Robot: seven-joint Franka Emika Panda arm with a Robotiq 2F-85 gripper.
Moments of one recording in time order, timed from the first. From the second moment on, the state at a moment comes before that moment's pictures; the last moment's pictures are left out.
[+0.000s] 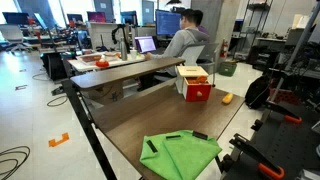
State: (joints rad) arm 0.04 -0.59 0.01 -2.59 -0.09 1.86 -0.18
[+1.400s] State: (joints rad) arm 0.04 -0.59 0.01 -2.59 -0.08 1.87 -0.18
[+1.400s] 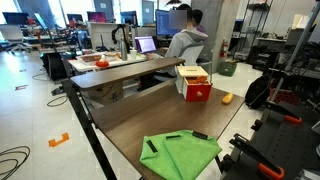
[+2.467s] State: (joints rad) arm -0.07 -0.18 -0.17 -2.53 0.26 2.68 0.01
